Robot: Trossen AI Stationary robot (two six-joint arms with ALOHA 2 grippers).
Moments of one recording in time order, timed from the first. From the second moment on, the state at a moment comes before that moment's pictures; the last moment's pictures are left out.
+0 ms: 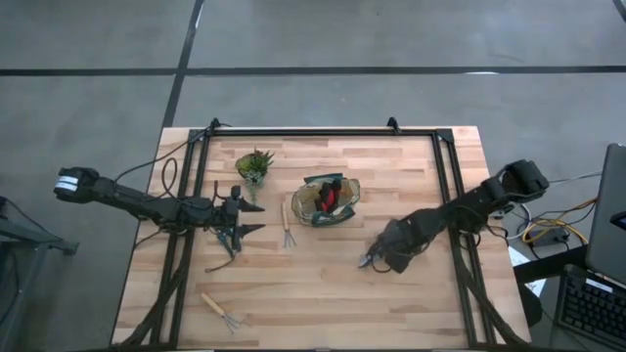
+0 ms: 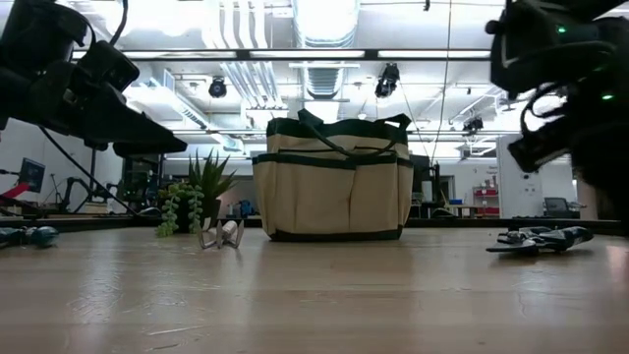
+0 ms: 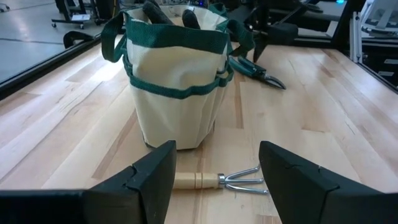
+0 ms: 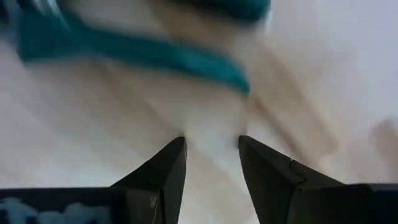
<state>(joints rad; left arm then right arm) -0.14 0.72 0.03 0.48 -0.23 -0.11 0.28 1.51 0.70 -0.79 -0.02 1.05</state>
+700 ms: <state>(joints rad) -0.14 0.72 0.03 0.48 -0.23 -0.11 0.12 1.51 0.71 -0.62 0.22 0.85</state>
